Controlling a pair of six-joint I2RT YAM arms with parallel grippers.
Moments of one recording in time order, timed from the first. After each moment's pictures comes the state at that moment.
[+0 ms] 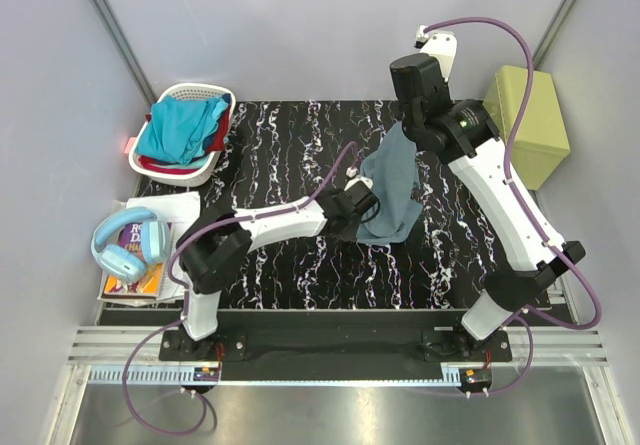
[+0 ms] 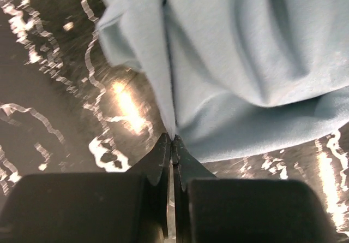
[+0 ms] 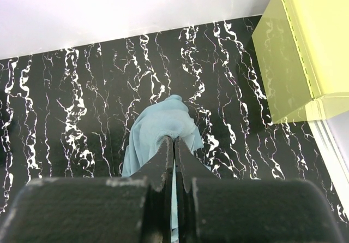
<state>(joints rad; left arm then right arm) -0.95 1.94 1.38 -0.53 -0.27 -0.50 0.61 1.64 2.09 -0.97 0.76 0.38</state>
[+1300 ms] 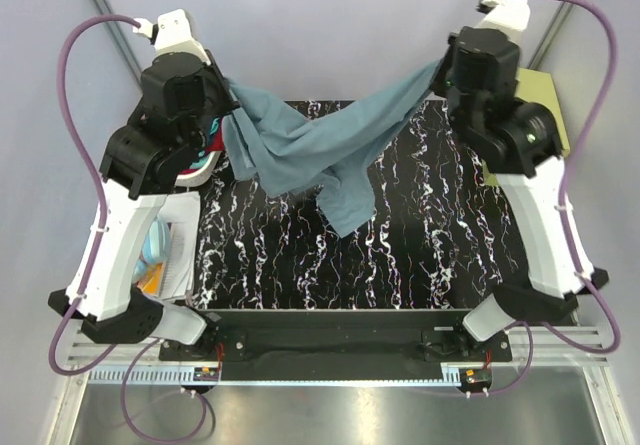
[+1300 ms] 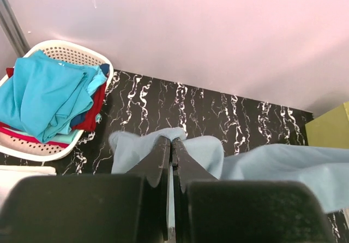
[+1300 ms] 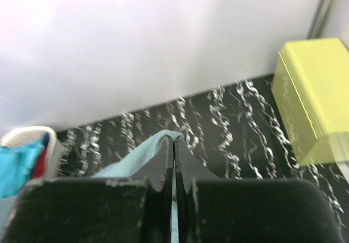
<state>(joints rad) -0.55 1.41 2.10 -0.90 -0.55 -0.40 0.59 1.58 2.33 -0.93 0.73 0.35</state>
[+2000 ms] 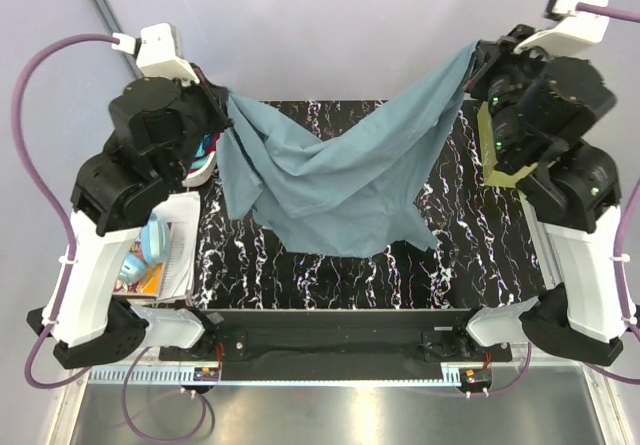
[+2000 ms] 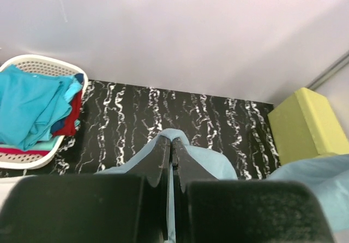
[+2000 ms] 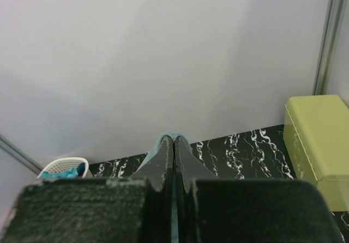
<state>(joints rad) -0.69 1.30 2.10 -0.91 -0.57 -0.38 0.70 1.36 2.25 -0.69 0.76 0.17</state>
